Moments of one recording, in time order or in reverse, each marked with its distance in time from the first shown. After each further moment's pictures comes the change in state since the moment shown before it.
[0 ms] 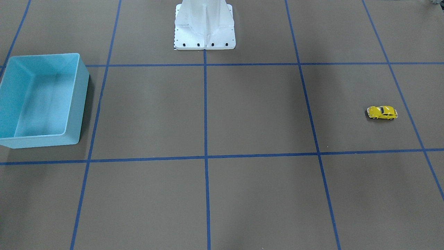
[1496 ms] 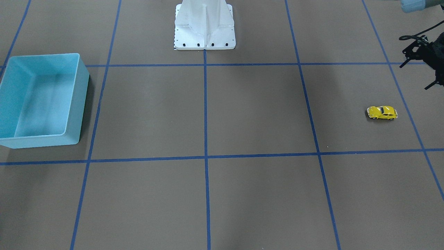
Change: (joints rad) left arm 0.386 -0.051 -0.295 -0.024 0.062 0.276; right arm 0.000 0.005 0.002 0.000 0.000 0.003
